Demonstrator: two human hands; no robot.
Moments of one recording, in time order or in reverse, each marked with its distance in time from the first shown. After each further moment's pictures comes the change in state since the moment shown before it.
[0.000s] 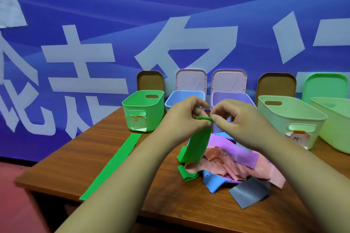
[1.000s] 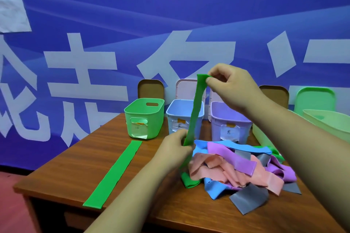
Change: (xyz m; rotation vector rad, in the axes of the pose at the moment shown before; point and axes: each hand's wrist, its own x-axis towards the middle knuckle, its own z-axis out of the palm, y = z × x) left_hand -0.031 -0.064 0.013 0.020 0.028 -0.230; right_hand 0.079 -0.061 -0.039 0.061 0.244 0.098
